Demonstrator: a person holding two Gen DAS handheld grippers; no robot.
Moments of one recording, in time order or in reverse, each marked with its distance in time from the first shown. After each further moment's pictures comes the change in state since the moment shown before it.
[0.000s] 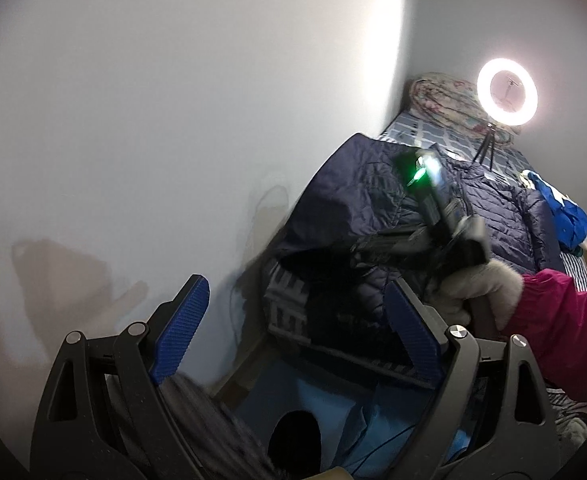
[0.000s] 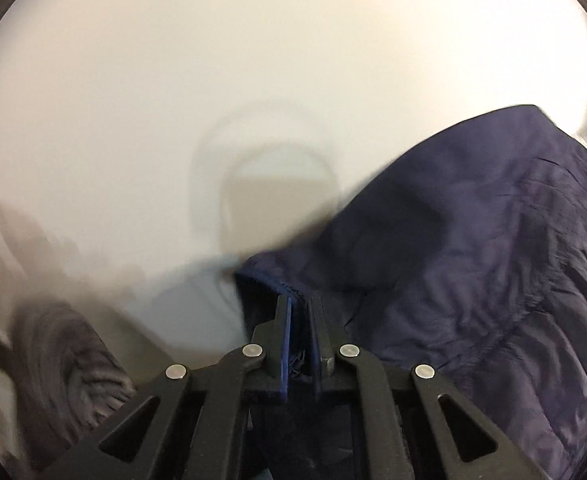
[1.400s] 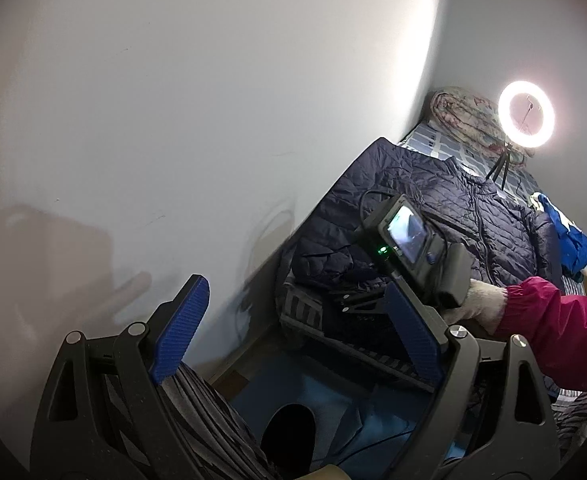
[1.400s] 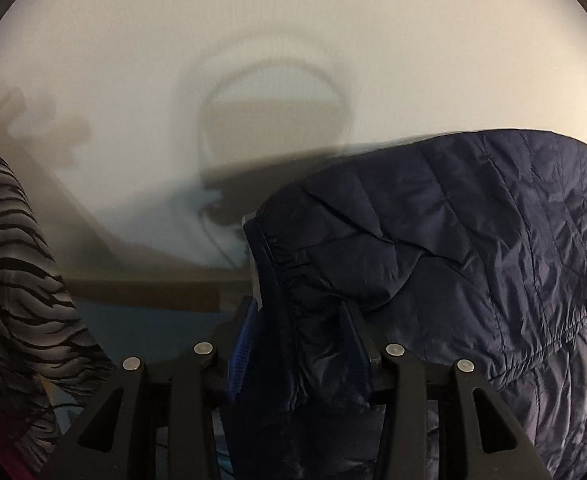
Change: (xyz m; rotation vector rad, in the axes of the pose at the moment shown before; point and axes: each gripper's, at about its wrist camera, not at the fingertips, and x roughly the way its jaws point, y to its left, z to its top) left arm -0.006 0.034 -0.018 -0.124 0.005 0.023; right arm 0.109 0.059 -0.046 -0.437 0.340 -0.147
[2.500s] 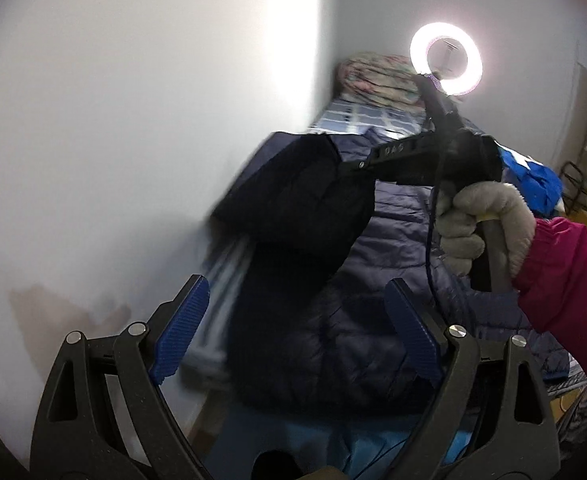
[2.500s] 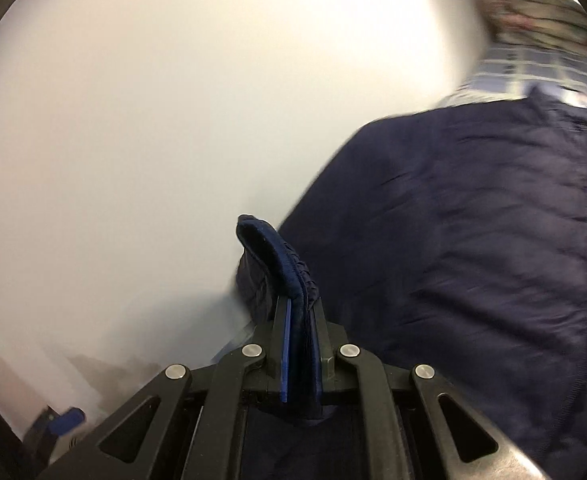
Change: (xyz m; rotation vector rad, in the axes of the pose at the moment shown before) left arm 0.087 -0.133 0.035 0.305 0.009 -0.209; right arm -0.138 -0.248 -0.109 0.862 -0.521 0.081
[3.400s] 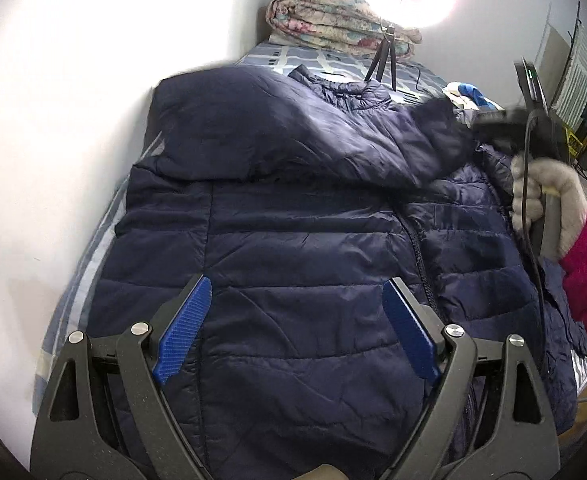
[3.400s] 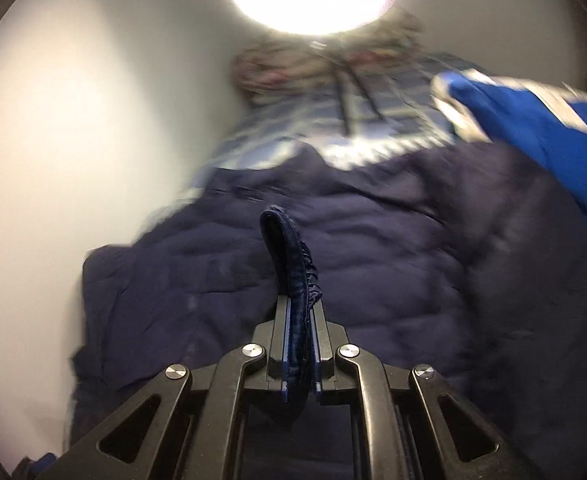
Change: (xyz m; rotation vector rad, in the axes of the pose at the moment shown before) left arm 0.205 -0.080 0.046 0.089 0.197 -0.194; right arm -0.125 -0.255 0.026 0.331 -0.235 -0.576
